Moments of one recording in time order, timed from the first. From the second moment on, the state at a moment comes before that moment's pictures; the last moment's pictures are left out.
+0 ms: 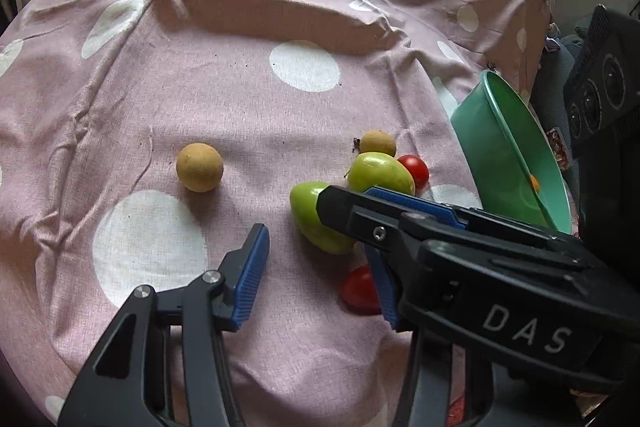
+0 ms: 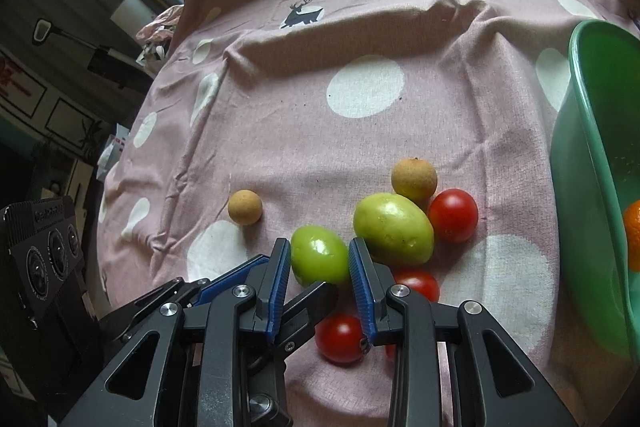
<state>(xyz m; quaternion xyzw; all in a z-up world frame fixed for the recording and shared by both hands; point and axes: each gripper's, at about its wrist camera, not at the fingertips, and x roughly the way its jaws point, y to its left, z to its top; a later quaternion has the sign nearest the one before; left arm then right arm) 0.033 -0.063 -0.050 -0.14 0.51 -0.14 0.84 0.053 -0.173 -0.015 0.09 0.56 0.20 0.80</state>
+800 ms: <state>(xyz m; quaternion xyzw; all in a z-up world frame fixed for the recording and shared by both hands) 0.012 -0.077 0.003 -0.10 0.42 -0.15 0.89 0.029 -0.172 0.039 0.06 0.47 0.23 0.85</state>
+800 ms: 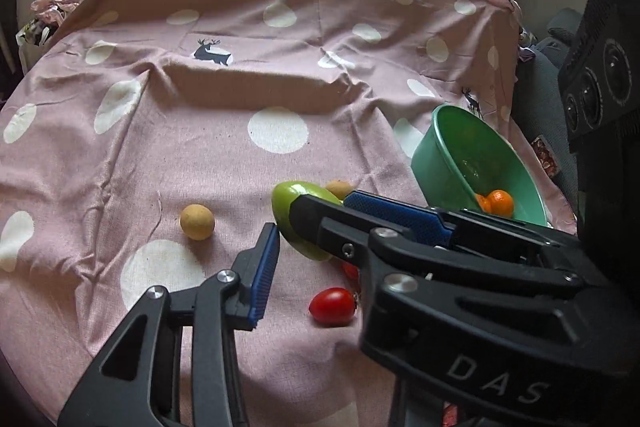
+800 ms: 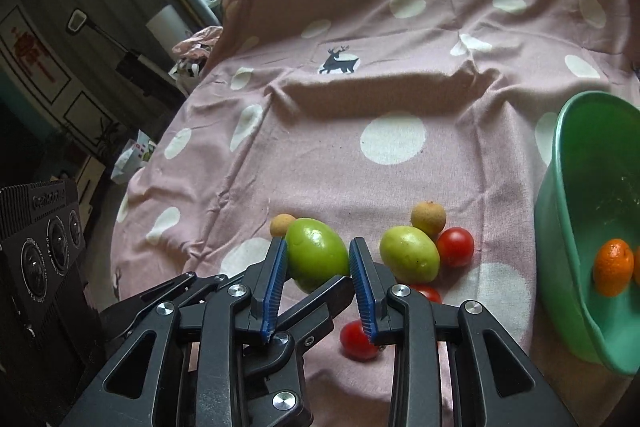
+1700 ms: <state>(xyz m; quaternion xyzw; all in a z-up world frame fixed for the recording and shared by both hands) 0.040 -0.227 0.036 0.01 0.39 -0.29 0.88 0.017 -0.321 0.076 0.17 0.39 0.09 0.90</state>
